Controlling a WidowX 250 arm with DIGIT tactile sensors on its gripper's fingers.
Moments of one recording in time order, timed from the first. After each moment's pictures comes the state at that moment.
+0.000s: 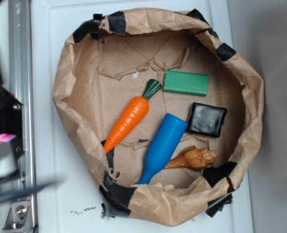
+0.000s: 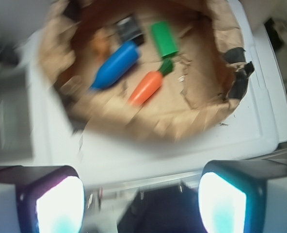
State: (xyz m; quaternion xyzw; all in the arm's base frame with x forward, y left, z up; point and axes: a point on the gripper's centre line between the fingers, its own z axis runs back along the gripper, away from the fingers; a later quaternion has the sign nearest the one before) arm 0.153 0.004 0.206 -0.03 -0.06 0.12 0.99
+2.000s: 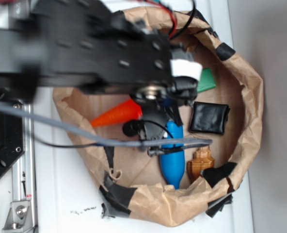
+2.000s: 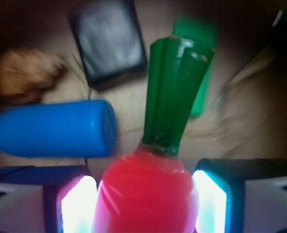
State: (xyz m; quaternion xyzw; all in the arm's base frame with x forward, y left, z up) arm 0.265 0.002 0.104 0.00 -0.08 -0.03 1.00
